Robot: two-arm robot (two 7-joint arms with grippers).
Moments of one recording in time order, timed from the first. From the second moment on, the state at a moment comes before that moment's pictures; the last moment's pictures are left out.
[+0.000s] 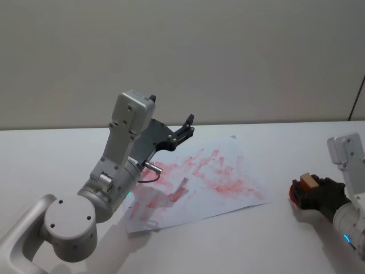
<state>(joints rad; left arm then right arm) -0.24 0.38 0.45 -1.63 -0.20 0.01 -0.01 0.05 0.27 -0.24 -1.61 0.17 0.46 0.02</state>
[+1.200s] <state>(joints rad) -0.24 0.38 0.45 -1.63 -0.20 0.01 -0.01 0.17 0.24 -0.27 -1.58 0.03 0.34 0.22</state>
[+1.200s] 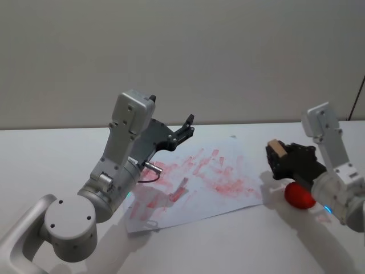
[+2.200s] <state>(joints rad) -0.24 0.38 0.45 -1.63 -0.20 0.01 -0.01 0.37 0.14 -0.35 -1.28 -0.10 0.38 0.57</state>
